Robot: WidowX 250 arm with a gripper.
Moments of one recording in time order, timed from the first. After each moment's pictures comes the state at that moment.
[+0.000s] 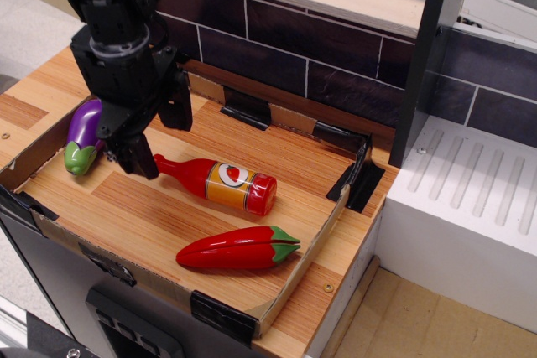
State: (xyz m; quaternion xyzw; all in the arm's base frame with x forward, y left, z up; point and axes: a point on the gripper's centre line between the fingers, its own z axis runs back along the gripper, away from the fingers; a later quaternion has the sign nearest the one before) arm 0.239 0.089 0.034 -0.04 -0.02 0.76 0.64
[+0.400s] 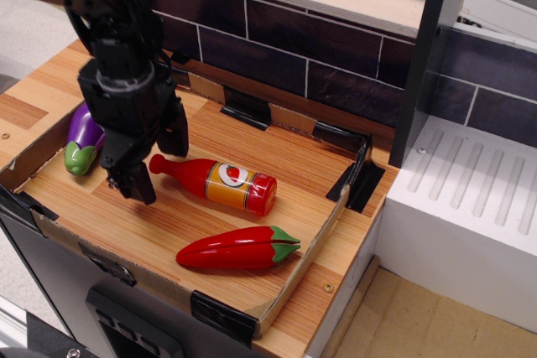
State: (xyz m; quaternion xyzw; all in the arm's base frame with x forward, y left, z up) arm 0.240 0.090 0.006 -0.01 -0.03 0.75 0.66
